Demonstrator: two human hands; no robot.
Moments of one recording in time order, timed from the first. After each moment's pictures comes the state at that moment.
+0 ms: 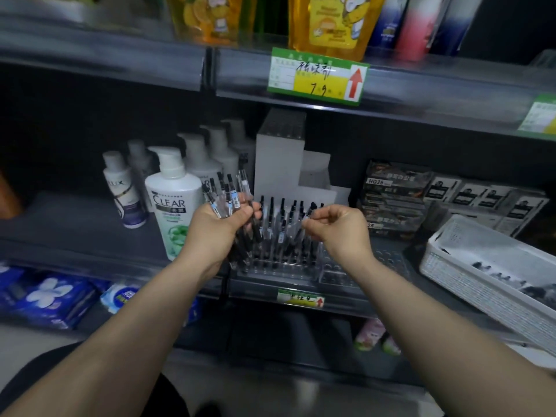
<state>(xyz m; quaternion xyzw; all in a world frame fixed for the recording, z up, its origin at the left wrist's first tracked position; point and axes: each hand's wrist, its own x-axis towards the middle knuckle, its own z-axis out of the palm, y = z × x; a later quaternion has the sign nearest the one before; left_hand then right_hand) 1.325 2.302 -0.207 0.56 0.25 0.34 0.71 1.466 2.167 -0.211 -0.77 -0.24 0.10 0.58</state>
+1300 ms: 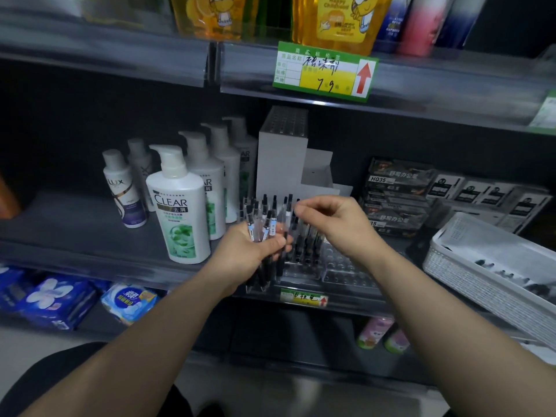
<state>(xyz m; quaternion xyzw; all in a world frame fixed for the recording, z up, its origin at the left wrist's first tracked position) 1.328 2.287 -0.230 0.64 0.21 0.20 0.71 1.449 2.167 -0.184 -0.74 -0.35 0.16 0.54</state>
